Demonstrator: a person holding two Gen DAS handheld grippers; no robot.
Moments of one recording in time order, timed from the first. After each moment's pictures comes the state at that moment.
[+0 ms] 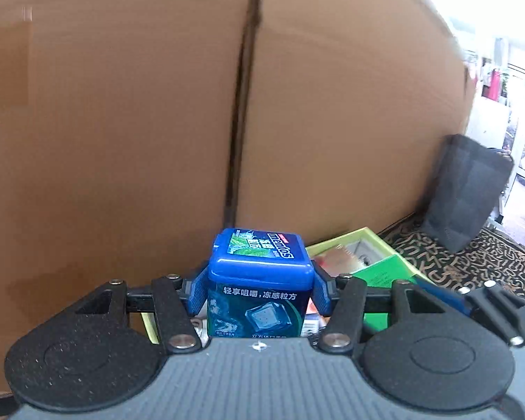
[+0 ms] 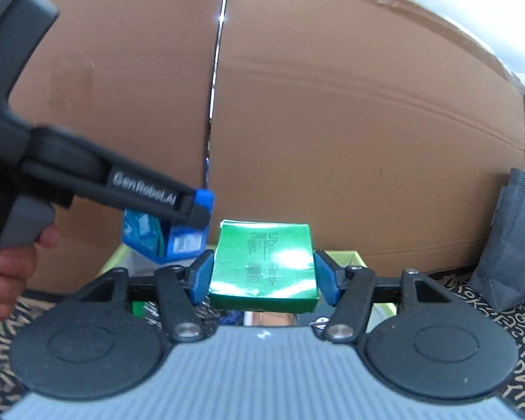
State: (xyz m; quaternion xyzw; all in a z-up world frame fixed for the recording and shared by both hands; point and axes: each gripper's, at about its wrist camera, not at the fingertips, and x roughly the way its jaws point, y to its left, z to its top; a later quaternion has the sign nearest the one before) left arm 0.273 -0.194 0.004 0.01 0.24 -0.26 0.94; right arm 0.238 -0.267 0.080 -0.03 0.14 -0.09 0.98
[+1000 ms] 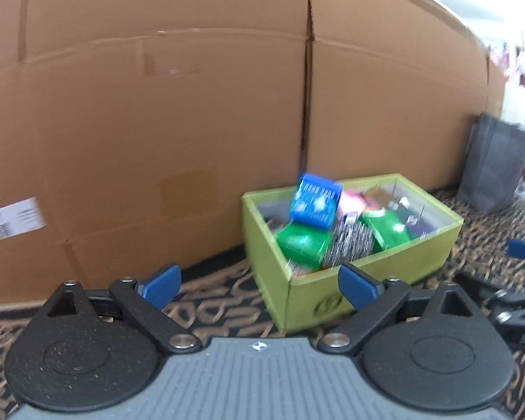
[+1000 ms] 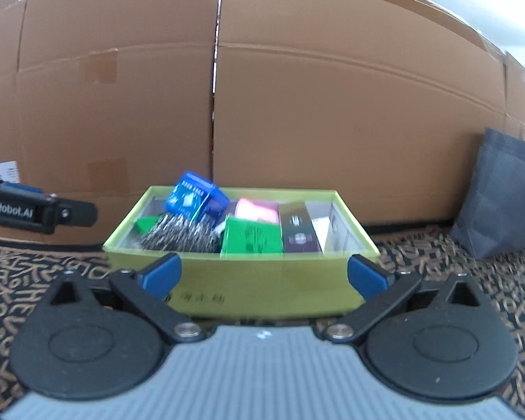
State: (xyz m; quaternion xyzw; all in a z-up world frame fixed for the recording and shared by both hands) left arm 0.112 -0.110 -0.004 0.04 0.23 -0.13 0.96; right arm 0.144 -0.265 0.085 0.00 0.19 -0.08 0.98
